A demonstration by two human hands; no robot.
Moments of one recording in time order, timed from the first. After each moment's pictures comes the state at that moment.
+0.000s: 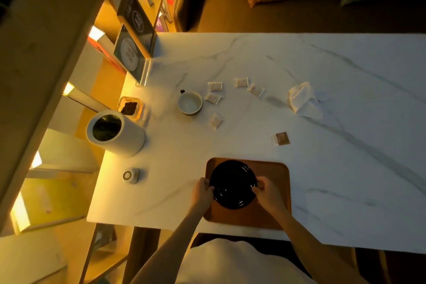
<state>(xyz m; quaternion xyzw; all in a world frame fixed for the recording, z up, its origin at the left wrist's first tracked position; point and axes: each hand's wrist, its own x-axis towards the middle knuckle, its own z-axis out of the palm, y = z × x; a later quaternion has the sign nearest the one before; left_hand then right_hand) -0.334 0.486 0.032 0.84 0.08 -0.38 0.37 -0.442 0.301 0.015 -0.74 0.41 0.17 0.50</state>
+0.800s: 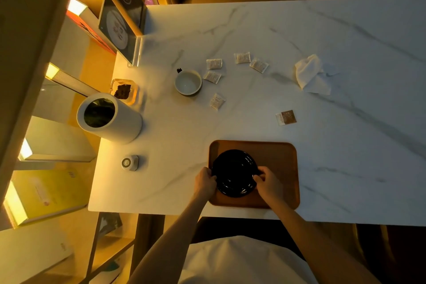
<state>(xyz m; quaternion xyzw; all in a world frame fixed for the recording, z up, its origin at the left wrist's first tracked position) -0.334 0.503 -0.004 0.85 0.08 -0.44 0.28 -0.460 0.332 -0.028 -0.75 0.46 0.18 0.45</state>
